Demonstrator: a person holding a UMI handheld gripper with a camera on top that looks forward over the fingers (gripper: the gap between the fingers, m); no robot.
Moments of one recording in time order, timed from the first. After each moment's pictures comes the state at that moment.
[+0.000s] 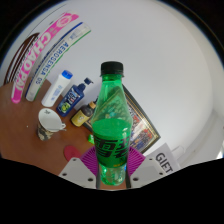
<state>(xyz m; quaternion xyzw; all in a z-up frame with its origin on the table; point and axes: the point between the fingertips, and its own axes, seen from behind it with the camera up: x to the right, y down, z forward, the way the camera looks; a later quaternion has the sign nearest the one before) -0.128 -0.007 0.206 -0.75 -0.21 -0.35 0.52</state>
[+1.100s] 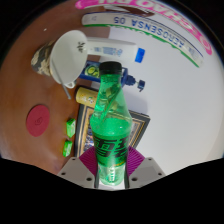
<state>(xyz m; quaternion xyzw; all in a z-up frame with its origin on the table) -0.133 0.120 0.200 -0.49 -0.54 -0.60 0.33</state>
